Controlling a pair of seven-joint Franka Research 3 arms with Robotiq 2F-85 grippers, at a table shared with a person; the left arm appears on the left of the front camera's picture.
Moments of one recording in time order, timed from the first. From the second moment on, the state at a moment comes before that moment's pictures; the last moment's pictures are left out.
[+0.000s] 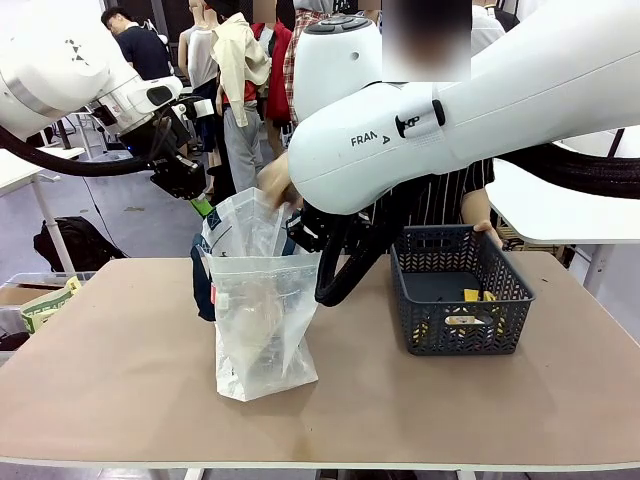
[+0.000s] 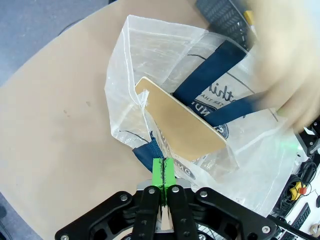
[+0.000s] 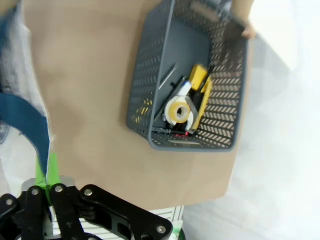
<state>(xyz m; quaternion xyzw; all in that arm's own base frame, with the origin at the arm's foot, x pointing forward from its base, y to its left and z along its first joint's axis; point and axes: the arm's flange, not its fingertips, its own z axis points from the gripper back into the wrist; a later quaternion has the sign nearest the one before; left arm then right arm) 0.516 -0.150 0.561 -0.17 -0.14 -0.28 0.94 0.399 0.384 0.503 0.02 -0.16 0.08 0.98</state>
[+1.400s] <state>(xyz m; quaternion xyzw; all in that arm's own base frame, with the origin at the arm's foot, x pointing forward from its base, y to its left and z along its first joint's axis) 0.516 -0.150 0.561 -0.17 -0.14 -0.28 0.94 0.399 0.384 0.503 0.02 -0.16 0.08 0.98</state>
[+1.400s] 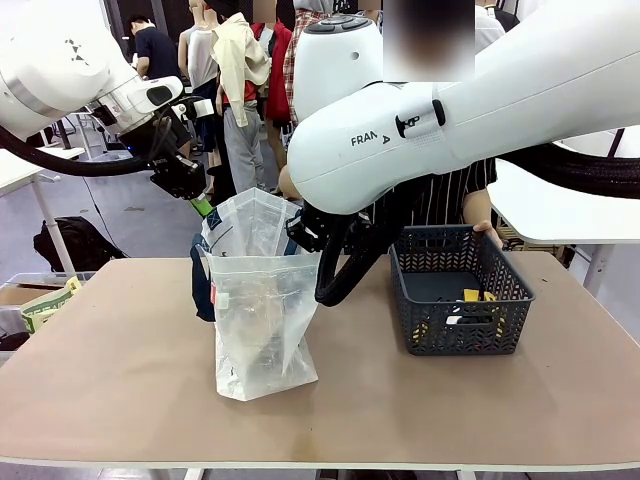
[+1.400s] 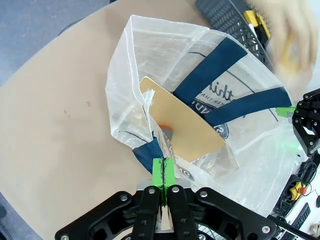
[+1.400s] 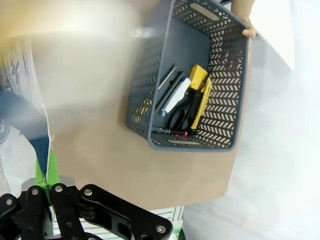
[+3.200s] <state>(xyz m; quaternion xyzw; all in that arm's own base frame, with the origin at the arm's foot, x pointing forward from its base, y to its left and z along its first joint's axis) 0.516 -0.150 0.561 -0.17 -0.14 -0.28 0.94 0.399 0.384 0.503 0.02 -0.16 0.08 0.98</state>
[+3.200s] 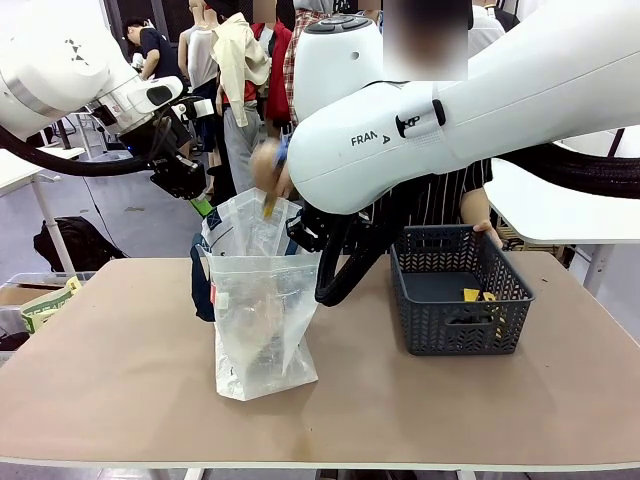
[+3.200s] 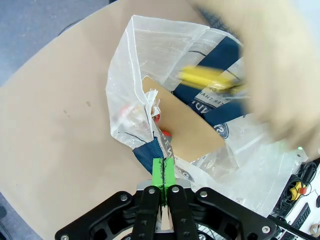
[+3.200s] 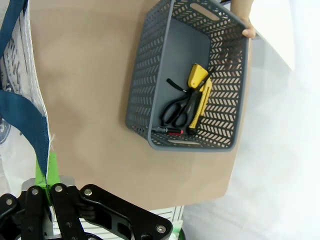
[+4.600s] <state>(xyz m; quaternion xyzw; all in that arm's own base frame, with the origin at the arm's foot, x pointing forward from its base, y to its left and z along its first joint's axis) 0.516 -0.150 0.561 -0.17 -0.14 -0.28 0.94 0.399 0.384 0.503 0.02 -0.16 0.08 0.98</state>
